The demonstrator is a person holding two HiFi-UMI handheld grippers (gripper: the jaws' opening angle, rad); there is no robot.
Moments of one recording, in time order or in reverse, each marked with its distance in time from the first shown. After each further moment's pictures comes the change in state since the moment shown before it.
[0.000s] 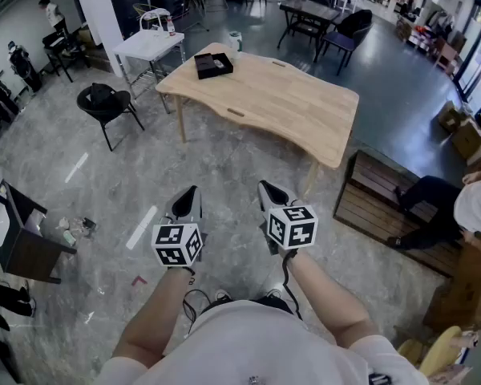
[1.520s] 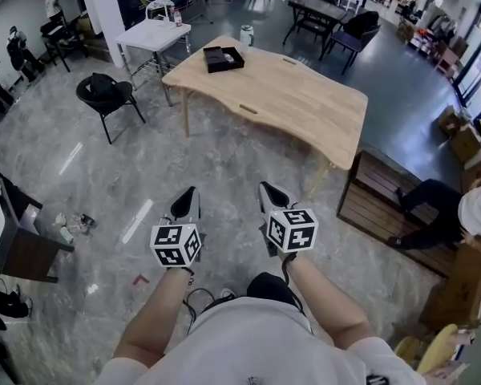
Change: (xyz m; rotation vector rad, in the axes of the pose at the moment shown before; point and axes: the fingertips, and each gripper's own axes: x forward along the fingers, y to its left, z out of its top) left arm -0.003 0.105 -0.021 -0.055 0.013 0.008; right arm 0.072 0.061 -0.014 -0.004 0.020 -0.034
